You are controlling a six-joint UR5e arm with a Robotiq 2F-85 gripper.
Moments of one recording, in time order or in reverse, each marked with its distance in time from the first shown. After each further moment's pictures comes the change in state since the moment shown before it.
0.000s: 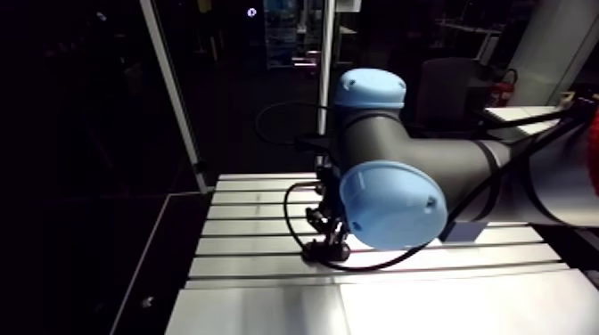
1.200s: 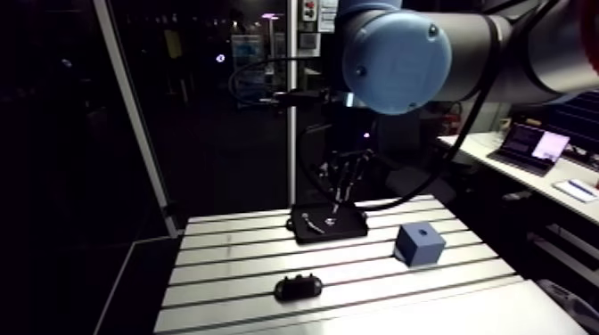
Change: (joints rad) arm -0.129 -0.145 -0.297 0.425 -0.001 -0.455
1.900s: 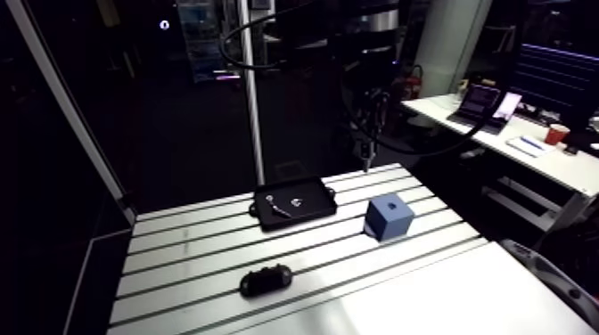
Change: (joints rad) arm -0.146 0.122 -0.238 0.275 -0.186 -0.395
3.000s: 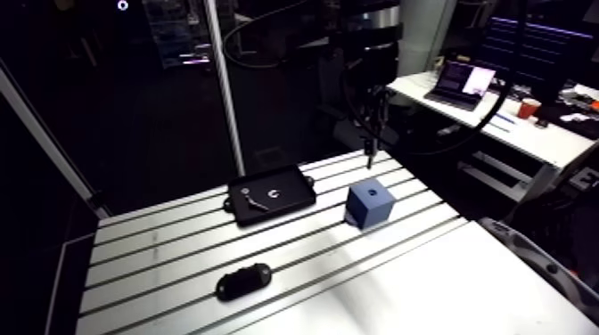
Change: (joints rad) arm -0.094 0.062 -0.003 -0.015 -0.020 -0.017
